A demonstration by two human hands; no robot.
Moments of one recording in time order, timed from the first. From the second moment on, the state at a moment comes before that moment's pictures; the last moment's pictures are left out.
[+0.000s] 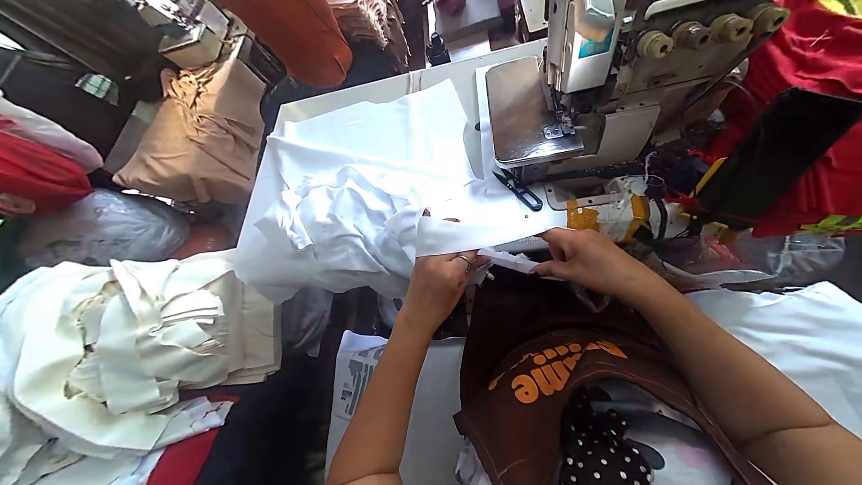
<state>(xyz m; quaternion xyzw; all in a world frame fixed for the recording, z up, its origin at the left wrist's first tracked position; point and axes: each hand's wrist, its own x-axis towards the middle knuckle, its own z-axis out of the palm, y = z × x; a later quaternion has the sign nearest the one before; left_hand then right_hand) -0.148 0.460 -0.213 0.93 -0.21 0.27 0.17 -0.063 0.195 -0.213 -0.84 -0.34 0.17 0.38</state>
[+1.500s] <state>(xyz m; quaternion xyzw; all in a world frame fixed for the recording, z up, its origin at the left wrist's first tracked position) -0.099 0.561 -0.189 0.97 -0.07 0.10 0.20 -0.039 0.346 -0.277 -0.71 -0.29 0.18 0.61</state>
